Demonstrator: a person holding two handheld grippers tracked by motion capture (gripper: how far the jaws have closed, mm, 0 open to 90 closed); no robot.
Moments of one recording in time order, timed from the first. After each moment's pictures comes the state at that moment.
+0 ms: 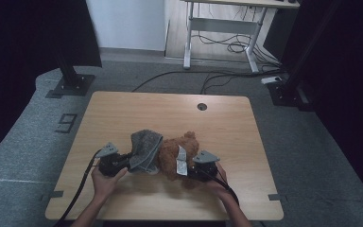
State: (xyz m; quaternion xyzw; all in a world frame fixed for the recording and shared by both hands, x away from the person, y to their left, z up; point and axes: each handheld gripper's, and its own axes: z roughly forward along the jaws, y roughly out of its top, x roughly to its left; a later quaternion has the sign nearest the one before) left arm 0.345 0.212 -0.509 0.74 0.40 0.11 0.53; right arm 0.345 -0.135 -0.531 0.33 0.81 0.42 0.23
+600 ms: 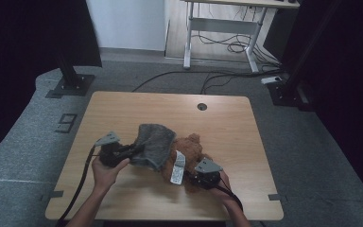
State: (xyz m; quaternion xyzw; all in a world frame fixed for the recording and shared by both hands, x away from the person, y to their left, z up) left arm 0.348 0.188 -0.451 0.76 0.37 0.09 0.53; right arm 0.319 -0.144 -0.537 0.28 0.82 0.44 0.26
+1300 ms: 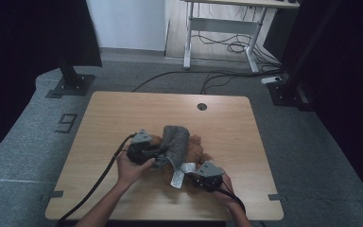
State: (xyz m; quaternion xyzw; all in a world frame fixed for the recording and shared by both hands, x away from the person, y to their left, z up) left arm 0.363 0.138 -0.459 0.80 0.34 0.10 0.48; right arm 0.315 -0.152 -0.544 0.26 0.82 0.43 0.27
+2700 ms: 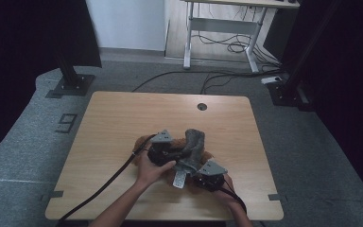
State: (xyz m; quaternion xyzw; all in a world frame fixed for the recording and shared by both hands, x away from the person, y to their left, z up) left arm 0.357 0.056 -0.449 0.81 0.27 0.01 0.52; right arm 0.318 -0.159 -0.546 0.28 0.82 0.44 0.25
